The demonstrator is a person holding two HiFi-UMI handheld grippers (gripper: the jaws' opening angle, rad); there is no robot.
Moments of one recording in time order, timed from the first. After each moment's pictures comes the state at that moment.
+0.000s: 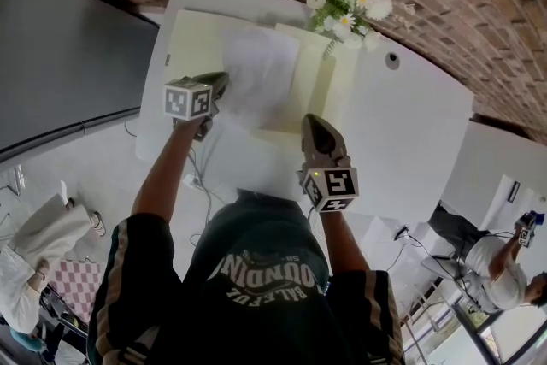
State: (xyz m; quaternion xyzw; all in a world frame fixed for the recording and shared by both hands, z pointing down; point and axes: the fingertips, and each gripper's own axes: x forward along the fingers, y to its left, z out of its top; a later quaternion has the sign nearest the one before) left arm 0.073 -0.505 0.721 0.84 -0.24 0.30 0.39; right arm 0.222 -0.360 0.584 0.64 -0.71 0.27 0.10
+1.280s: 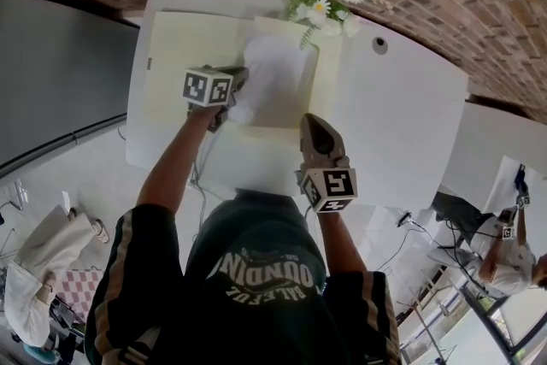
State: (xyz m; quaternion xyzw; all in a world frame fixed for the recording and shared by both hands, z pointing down) left arm 0.170 -0.473 0.744 0.84 -0.15 0.32 0.41; right arm 0.250 -0.334 0.593 0.67 -0.68 0.28 0.09
